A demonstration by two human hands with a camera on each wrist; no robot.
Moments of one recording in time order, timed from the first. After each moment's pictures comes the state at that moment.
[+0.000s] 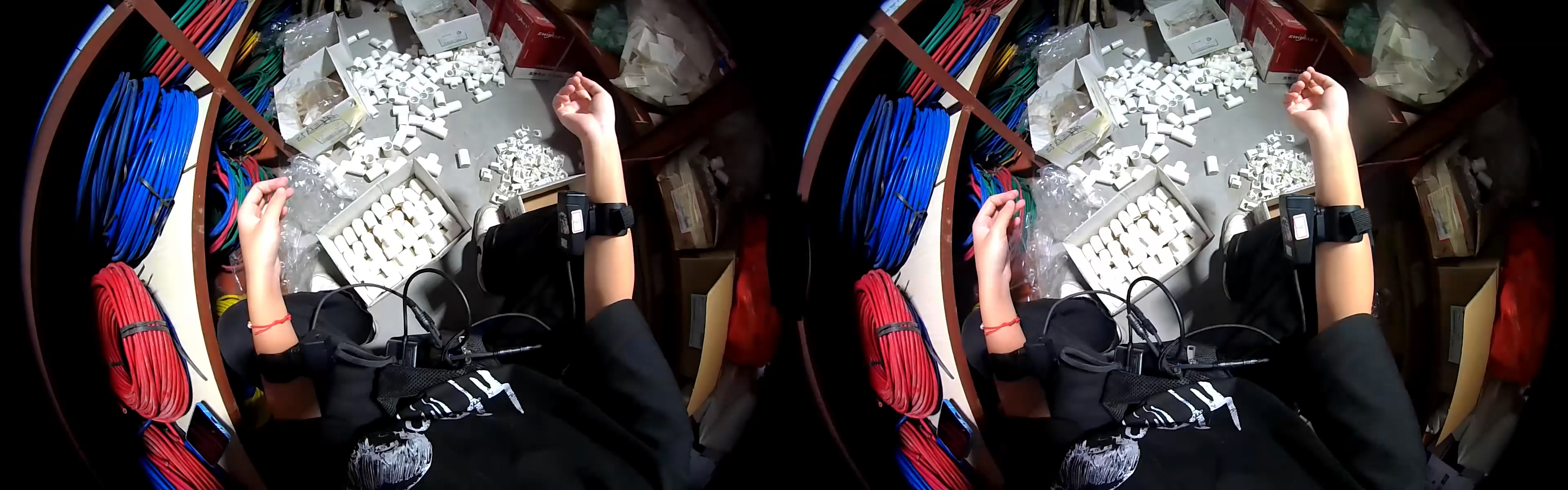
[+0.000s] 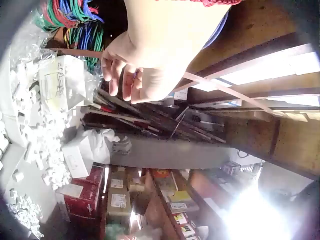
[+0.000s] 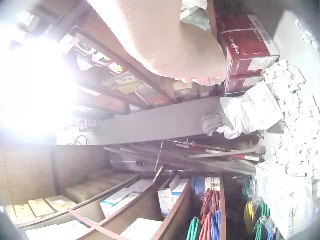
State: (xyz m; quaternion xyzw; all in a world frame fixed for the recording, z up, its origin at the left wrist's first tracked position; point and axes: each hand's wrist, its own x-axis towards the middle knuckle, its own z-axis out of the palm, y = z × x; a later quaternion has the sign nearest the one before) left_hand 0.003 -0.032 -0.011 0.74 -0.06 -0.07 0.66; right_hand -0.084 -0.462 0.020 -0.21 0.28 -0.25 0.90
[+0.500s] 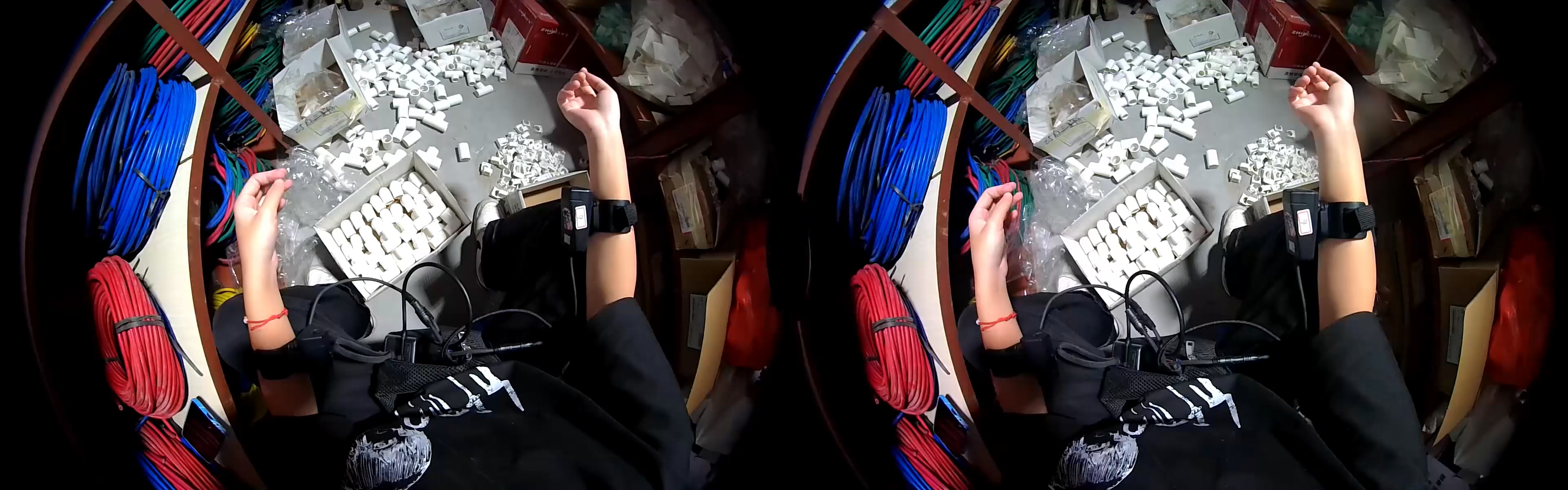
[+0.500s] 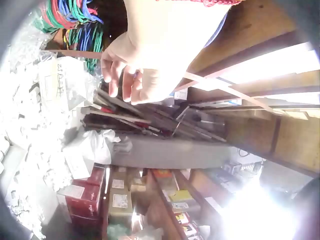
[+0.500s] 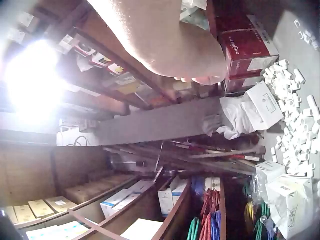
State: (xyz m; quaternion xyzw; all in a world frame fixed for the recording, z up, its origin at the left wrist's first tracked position) left_hand -0.001 -0.034 -0.005 0.75 -0.06 -0.08 0.66; right_hand -0.084 -0.465 0.017 -0.21 0.26 -0.25 0.91
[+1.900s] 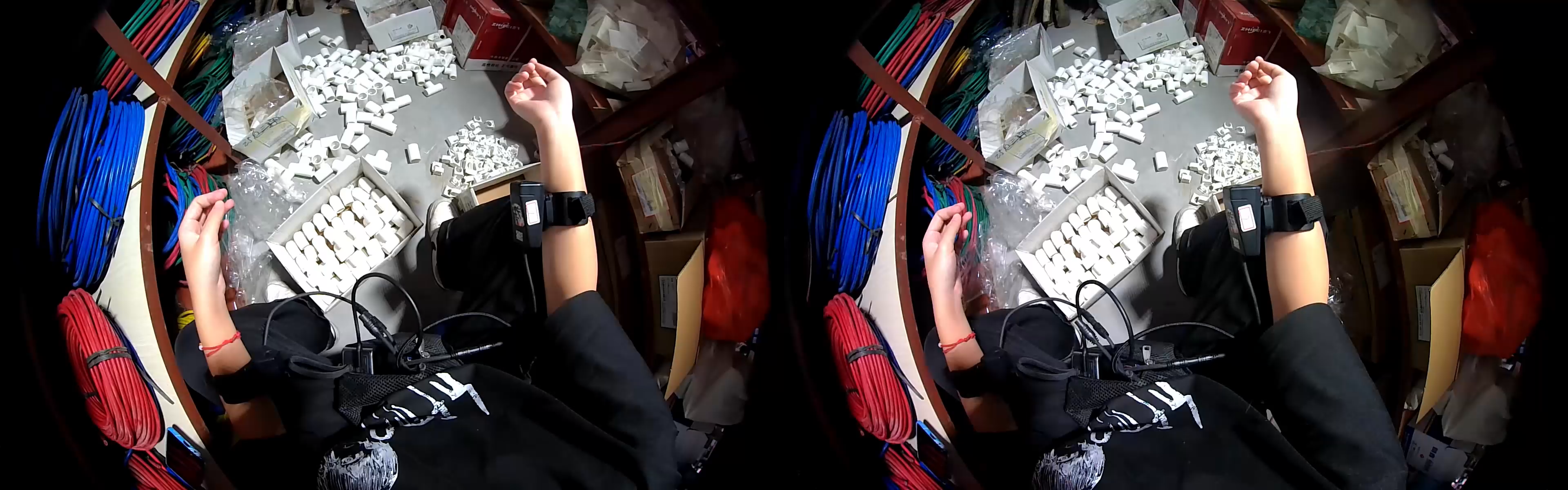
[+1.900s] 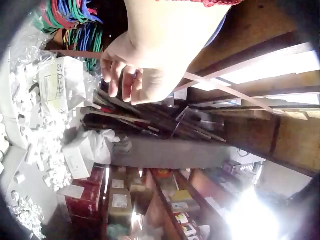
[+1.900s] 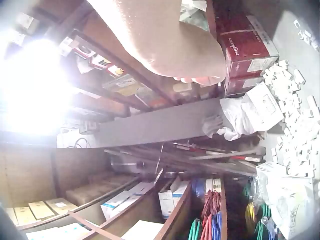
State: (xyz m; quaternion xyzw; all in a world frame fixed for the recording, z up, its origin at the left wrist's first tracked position) left_hand 0.001 -0.032 -0.006 0.76 -0.06 -0.08 0.65; right_hand -0.085 -0.458 0.023 -0.20 0.28 -0.28 0.90
